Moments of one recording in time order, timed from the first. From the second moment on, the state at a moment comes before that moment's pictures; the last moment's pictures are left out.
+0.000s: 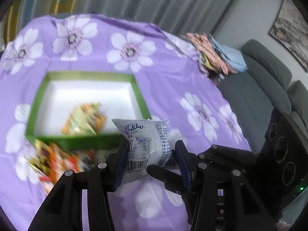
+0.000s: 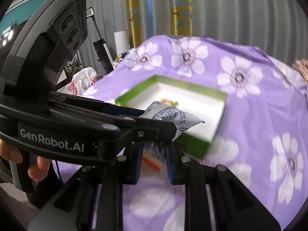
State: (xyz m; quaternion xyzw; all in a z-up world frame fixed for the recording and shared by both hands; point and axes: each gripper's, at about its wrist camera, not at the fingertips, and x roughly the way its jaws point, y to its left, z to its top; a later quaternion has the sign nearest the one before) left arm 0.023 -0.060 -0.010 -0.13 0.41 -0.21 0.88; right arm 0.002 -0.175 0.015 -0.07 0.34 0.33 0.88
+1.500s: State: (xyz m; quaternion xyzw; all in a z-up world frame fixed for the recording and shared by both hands) left arm 0.064 0.080 -0.050 -0.21 0.45 -0.10 0.86; right arm 0.055 -0.158 -0.020 0.03 0.41 0.30 0.86
